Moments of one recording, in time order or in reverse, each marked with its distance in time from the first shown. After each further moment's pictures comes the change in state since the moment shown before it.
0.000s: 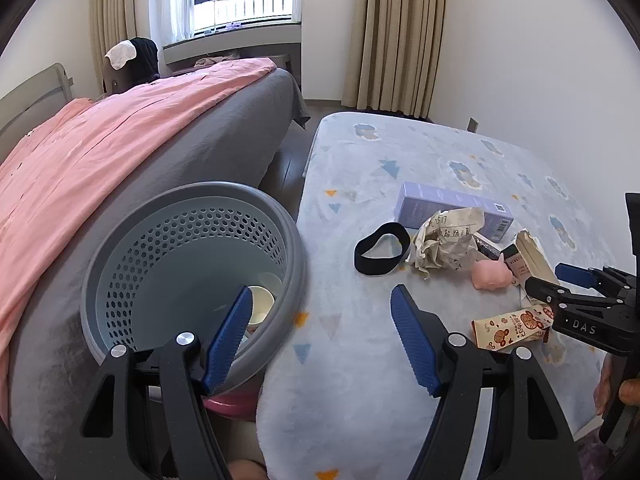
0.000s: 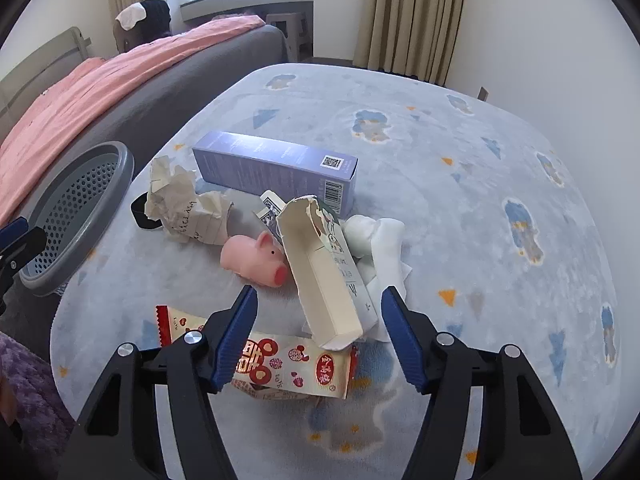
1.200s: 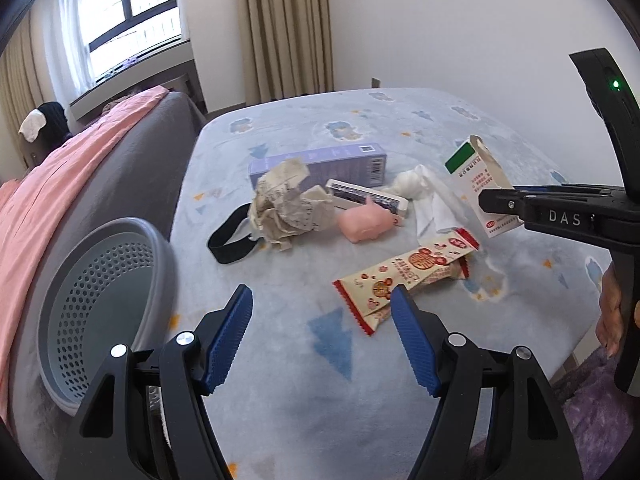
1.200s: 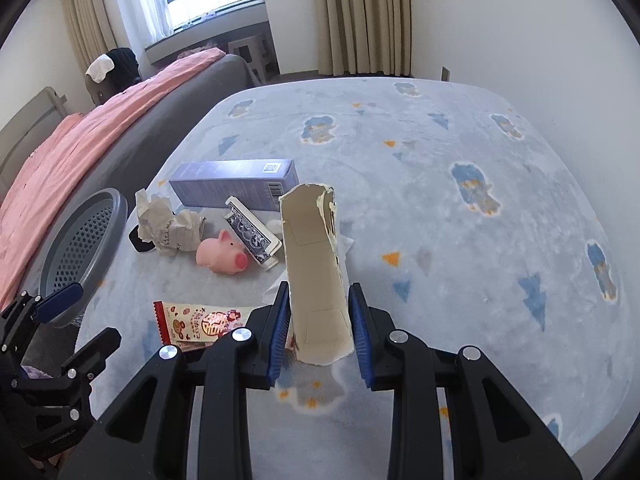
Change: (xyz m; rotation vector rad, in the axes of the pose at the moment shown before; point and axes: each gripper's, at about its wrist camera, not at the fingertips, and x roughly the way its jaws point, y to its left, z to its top) left arm -0.003 -0.101 -0.029 0.337 0.024 -0.198; right arm -0.045 -0.053 -0.032 0.229 -0.052 0.033
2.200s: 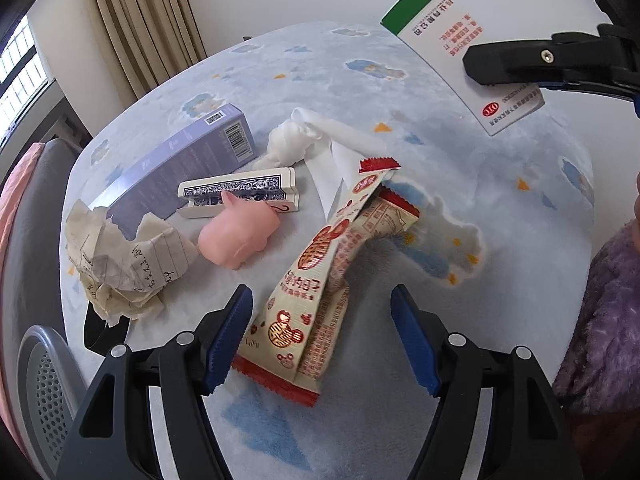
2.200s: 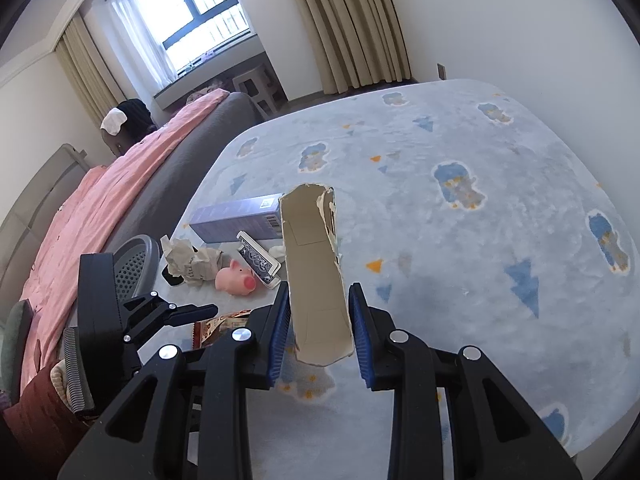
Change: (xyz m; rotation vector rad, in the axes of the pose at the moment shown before) left arm 0.086 -0.053 0.023 0.369 0.162 -0.236; right arm -0.029 -0.043 0.002 0.126 -0.069 0.150
